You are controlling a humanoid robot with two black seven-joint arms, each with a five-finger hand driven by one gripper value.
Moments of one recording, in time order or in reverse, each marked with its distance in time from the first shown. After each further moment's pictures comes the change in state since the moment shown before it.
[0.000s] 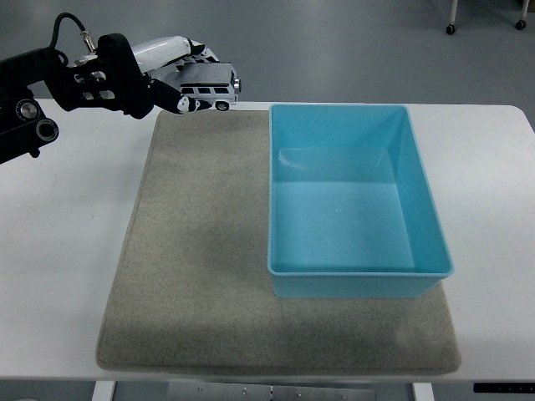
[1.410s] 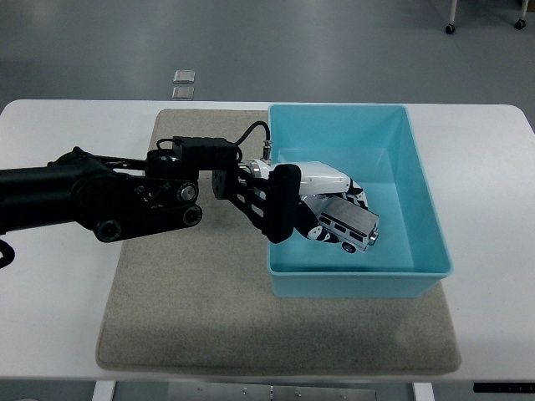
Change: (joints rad) left arm 0.010 -0.445 0.154 0.018 0.121 -0.081 -0.004; right arm 0.000 0.000 0.000 0.000 0.000 0.000 0.000
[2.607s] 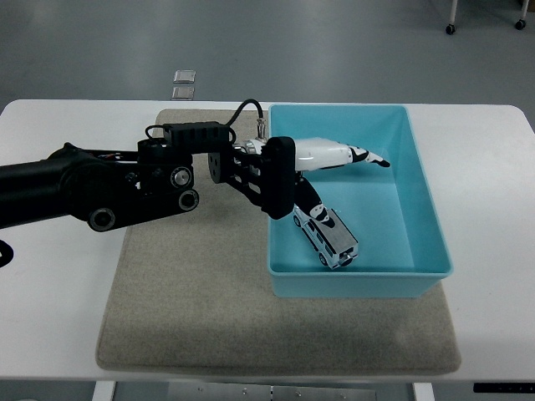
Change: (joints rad) left arm 0.018 0.034 -0.146 -0.016 -0.027 0.018 -0.002; right arm 0.000 0.000 0.000 0.000 0.000 0.000 0.000
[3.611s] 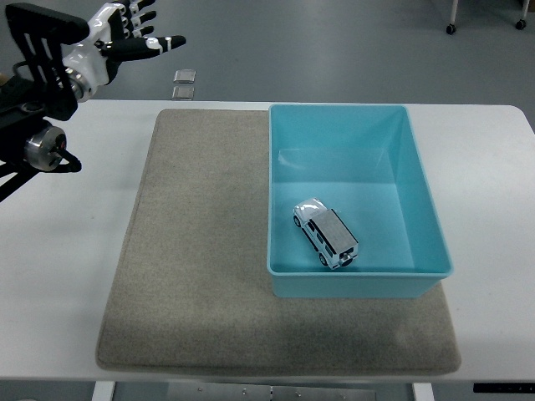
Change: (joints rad) left arm 0.281 0.358 -0.356 0.086 -0.978 0.258 -0.063; right arm 0.000 0.000 0.000 0.000 0.000 0.000 0.000
